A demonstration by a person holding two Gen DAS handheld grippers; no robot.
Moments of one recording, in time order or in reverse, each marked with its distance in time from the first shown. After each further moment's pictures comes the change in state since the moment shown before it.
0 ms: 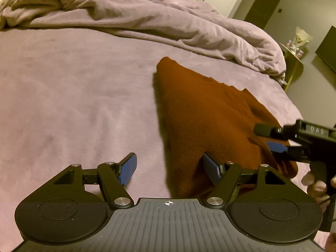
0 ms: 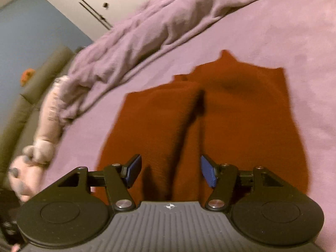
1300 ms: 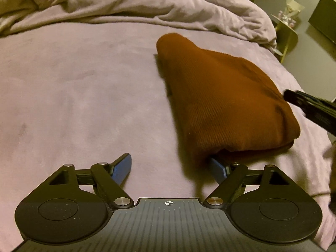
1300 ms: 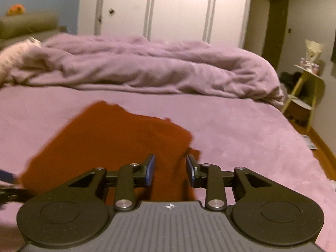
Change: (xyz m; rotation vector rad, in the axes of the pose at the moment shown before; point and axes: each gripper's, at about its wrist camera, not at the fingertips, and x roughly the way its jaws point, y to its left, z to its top) left arm 0.018 -0.049 -0.023 0.113 0.106 0.018; right arm -0.060 0.039 -0.035 -0.558 -0.318 -0.515
